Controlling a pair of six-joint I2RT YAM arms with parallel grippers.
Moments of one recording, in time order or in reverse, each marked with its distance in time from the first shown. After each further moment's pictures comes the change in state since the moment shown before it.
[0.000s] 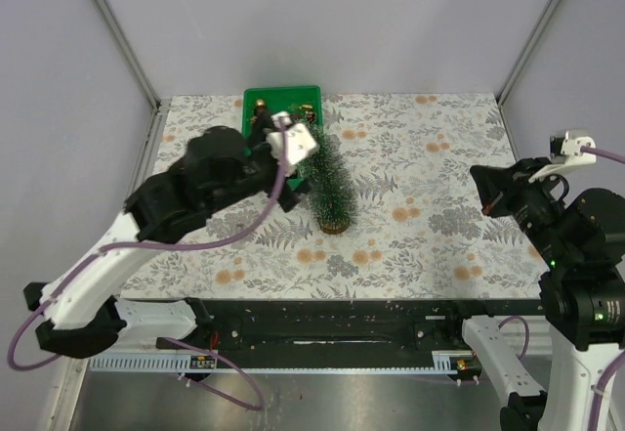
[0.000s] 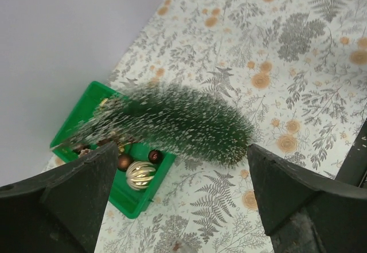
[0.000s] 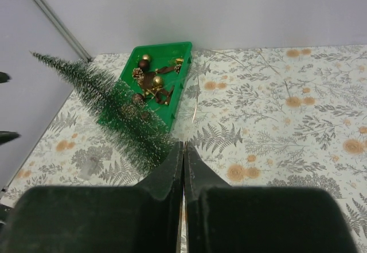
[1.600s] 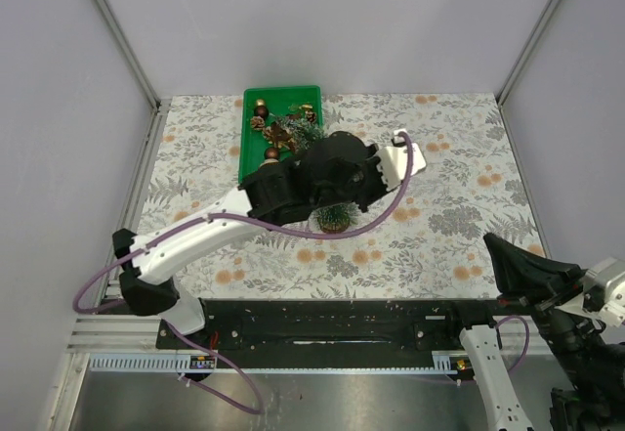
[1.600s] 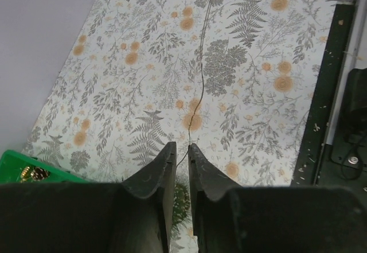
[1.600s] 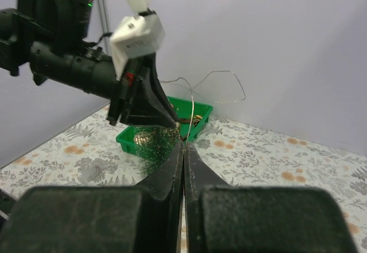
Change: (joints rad) left arm -0.232 0.512 0.247 0.157 0.016 -0.053; right arm 0.008 -0.441 -0.088 0.042 -0.145 -0.135
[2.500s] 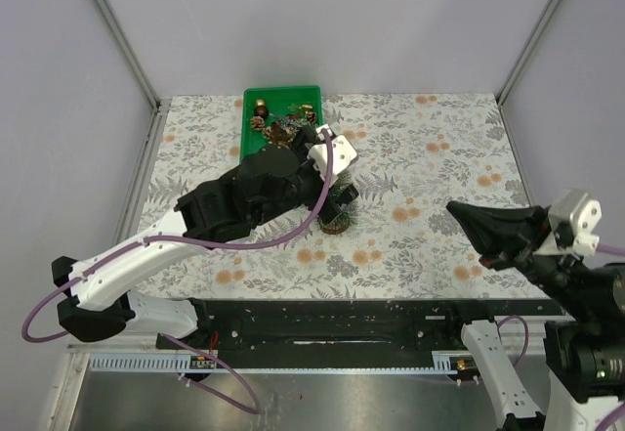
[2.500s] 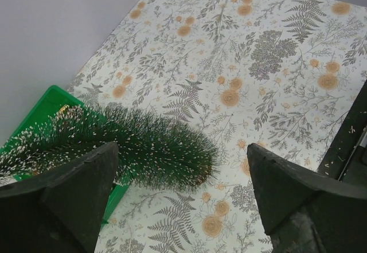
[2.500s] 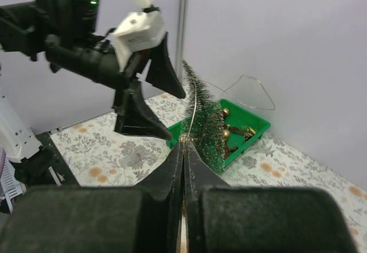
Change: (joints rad) left arm 0.050 -0.376 -0.335 0.031 -0.175 -0.102; right arm 0.000 0.254 -0.018 0.237 -0.360 0.013
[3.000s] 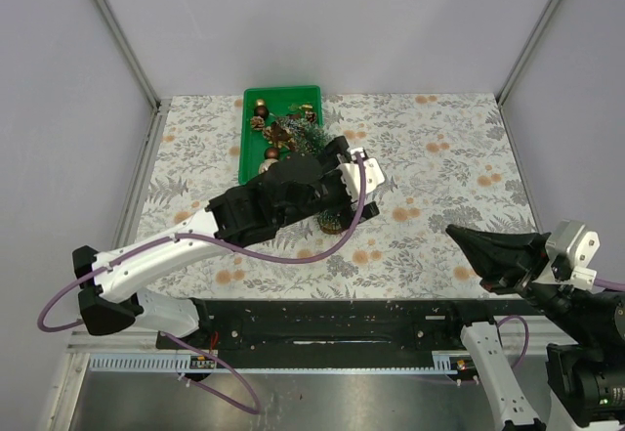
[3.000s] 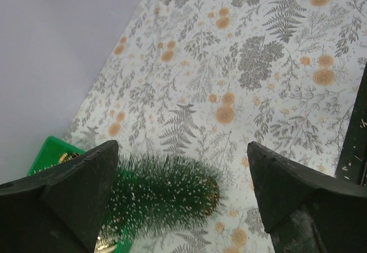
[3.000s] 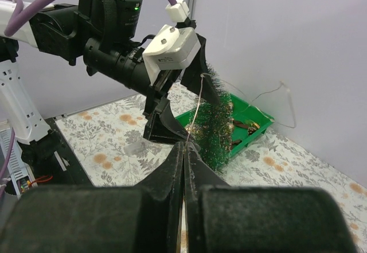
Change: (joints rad) left arm -0.013 0.064 -0.090 0.198 0.118 0.165; right arm 0.008 -0.113 -0.016 -0.085 -0.031 -0.043
